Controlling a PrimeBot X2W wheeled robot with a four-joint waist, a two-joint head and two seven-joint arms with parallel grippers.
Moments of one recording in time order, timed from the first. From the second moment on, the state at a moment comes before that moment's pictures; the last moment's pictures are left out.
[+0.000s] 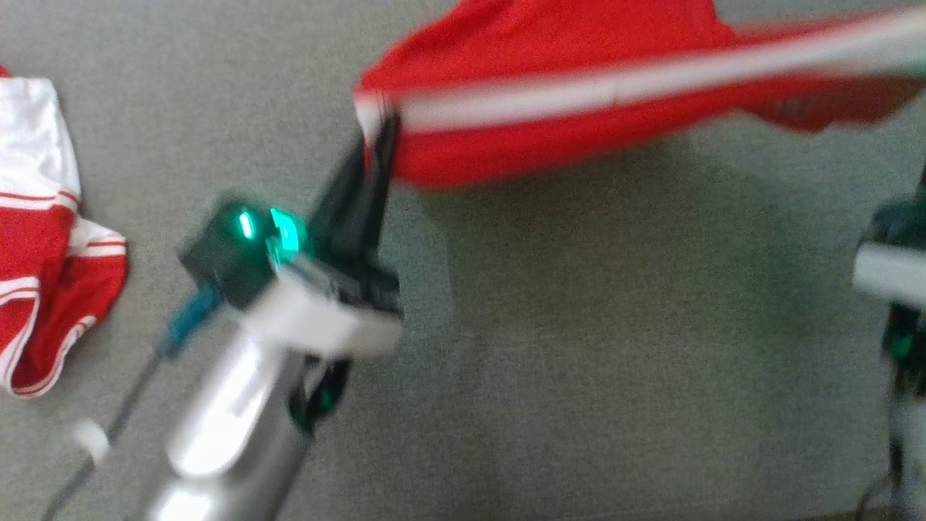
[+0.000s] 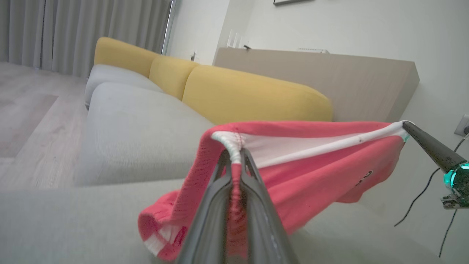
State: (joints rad) left arm -0.54 0.19 -0.53 0.15 -0.55 -0.13 -0.26; right arm -0.35 -0.23 -0.07 -0.07 0.32 0.13 -0.26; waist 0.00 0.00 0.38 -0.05
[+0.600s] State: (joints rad) left arm -0.13 0.18 -0.54 0.07 -0.50 -0.13 -0.26; right arm 0.10 -0.15 -0.10 -0.21 0.33 0.13 -0.23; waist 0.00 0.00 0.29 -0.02
